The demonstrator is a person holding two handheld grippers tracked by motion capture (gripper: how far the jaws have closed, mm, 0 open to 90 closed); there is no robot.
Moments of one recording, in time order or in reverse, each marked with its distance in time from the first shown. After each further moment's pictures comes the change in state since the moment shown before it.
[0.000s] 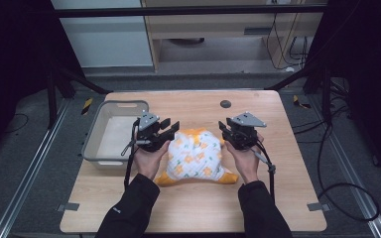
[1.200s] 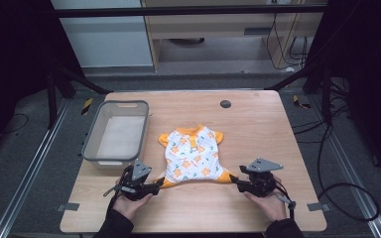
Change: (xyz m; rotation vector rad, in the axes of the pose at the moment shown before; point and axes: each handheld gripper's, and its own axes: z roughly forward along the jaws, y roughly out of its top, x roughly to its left) left arm 0.009 -0.123 -0.057 0.343 -0.008 0.200; right arm -0.005 -0.112 -0.066 0.248 0.227 -0.060
